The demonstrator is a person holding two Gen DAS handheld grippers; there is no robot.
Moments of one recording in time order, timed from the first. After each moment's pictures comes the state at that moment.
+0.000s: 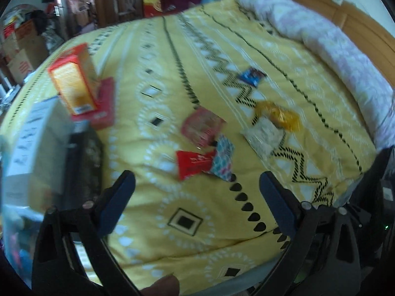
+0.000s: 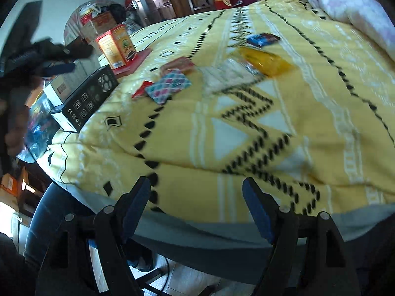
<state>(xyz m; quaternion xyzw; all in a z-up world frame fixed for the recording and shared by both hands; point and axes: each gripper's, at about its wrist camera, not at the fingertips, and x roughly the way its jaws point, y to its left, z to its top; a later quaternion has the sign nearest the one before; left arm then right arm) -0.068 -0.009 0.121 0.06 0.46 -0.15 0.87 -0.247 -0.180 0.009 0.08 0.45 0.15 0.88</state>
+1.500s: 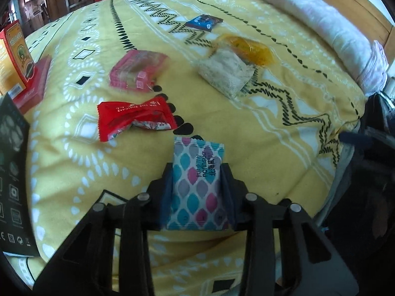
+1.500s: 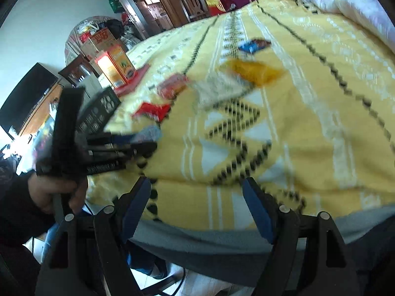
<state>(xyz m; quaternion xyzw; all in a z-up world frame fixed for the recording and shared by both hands) -0.092 -0.040 0.038 0.09 0.49 -0.27 0.82 -0.238 -0.207 0.033 0.13 0.42 0.16 0.88</state>
